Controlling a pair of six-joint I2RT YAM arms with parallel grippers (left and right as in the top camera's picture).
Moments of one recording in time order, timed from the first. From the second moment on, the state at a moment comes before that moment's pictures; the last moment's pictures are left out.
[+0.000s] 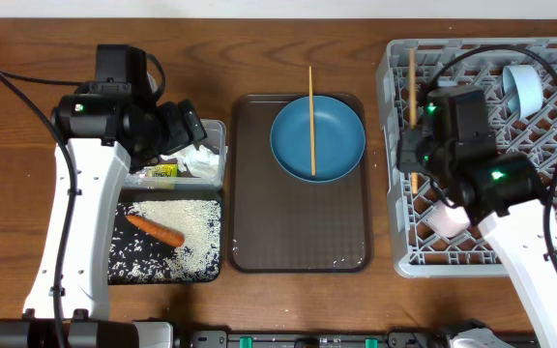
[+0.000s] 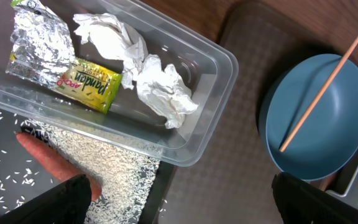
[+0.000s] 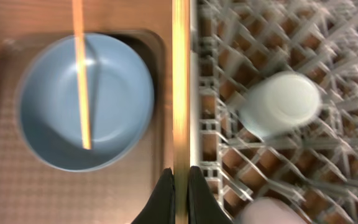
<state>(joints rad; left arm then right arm) -0.02 1.51 1.51 -1.20 0.13 -0.46 0.27 1.30 1.22 -0.86 0.10 0.27</state>
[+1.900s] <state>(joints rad) -0.02 1.51 1.51 -1.20 0.13 -0.46 0.36 1.61 1.39 -0.64 -0.18 0.31</state>
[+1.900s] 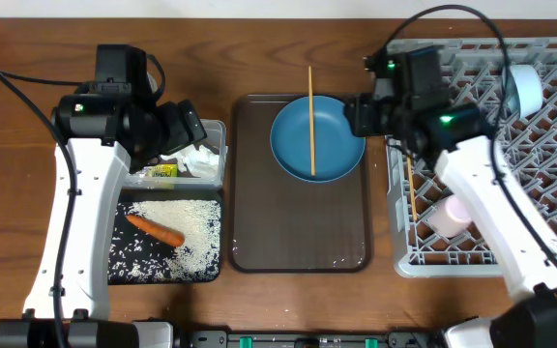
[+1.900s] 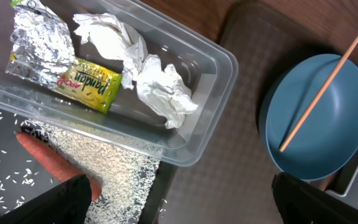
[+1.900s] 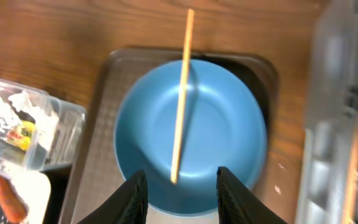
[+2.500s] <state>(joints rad) -0.02 1.51 1.51 -1.20 0.13 -0.46 0.49 2.01 1.37 -0.31 -0.09 0.33</state>
